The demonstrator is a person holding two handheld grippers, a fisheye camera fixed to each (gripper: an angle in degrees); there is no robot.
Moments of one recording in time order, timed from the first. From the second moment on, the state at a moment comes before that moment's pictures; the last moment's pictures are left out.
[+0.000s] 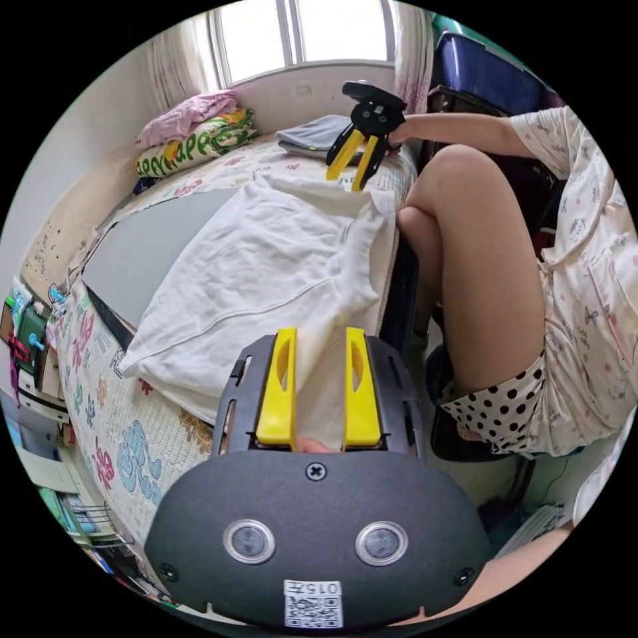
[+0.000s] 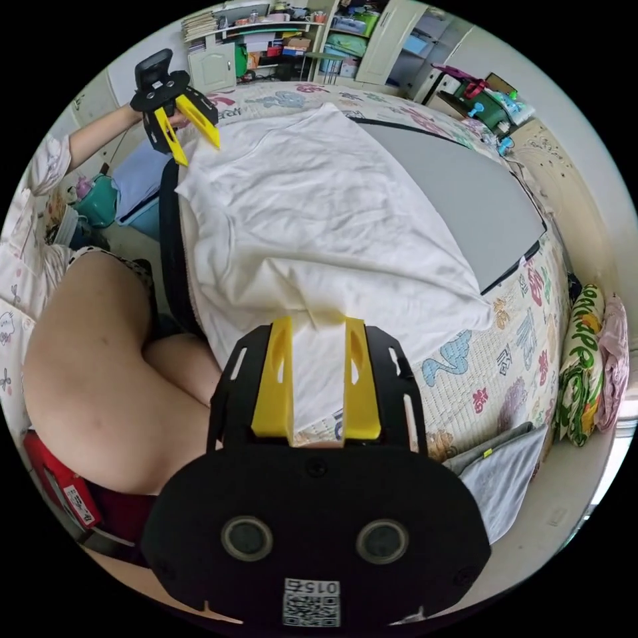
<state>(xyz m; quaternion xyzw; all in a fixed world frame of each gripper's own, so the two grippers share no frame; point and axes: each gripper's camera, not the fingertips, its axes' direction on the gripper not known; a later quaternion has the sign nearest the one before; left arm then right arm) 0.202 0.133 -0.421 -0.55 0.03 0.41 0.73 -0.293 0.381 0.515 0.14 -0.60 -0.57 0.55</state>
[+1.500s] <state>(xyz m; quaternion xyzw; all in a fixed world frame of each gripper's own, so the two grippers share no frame) 0.202 -0.039 -0.178 -0.20 -0.02 0.20 0.96 -0.239 -0.231 0.212 0.02 -0.88 -0.15 0.45</state>
